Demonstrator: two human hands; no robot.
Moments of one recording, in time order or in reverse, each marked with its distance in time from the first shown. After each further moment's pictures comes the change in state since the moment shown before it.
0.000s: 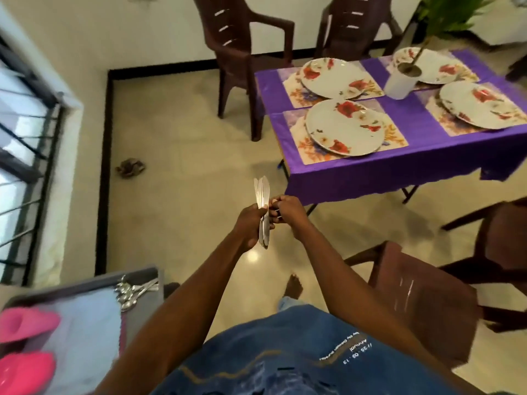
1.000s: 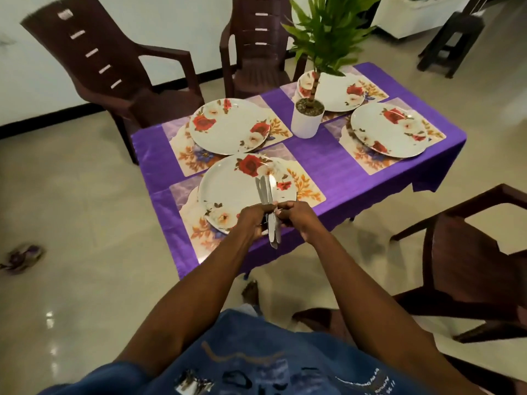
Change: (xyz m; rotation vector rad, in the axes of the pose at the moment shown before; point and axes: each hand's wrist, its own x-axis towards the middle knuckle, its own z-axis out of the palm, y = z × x) left_hand 0.287 0.106 0.353 0.036 -0.038 -0.230; right_hand 0.244 -0.086 -0.355 0.097 0.170 0.020
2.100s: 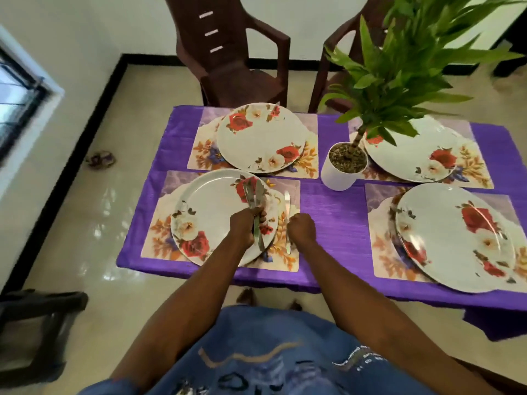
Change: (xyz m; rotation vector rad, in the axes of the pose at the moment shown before) left_hand 0.129 0.042 0.124 -0.528 0.409 0.126; right_hand 0.224 -0.046 -0.106 -0.692 -0.150 -0.060
